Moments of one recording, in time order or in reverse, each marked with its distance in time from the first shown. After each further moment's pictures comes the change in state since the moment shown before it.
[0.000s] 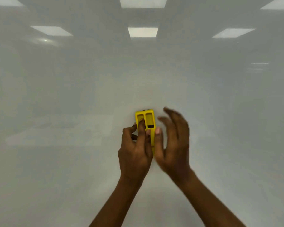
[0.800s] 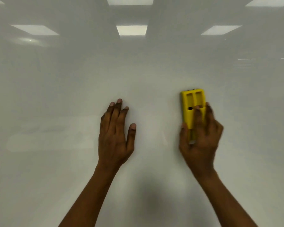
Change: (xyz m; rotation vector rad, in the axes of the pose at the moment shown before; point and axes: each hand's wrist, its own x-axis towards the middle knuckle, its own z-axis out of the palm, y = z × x) left_hand 0.043 -0.046 0.013 0.015 0.001 0.276; right_hand -0.010 0.082 -0.045 -0.350 0.126 0.063
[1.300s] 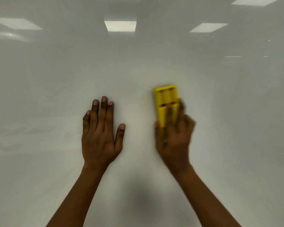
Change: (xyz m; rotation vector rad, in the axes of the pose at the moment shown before) left_hand -0.006 -0.010 0.016 0.227 -0.014 0.060; right_hand -0.005 -0.018 0.016 0.027 -0.051 -0.082
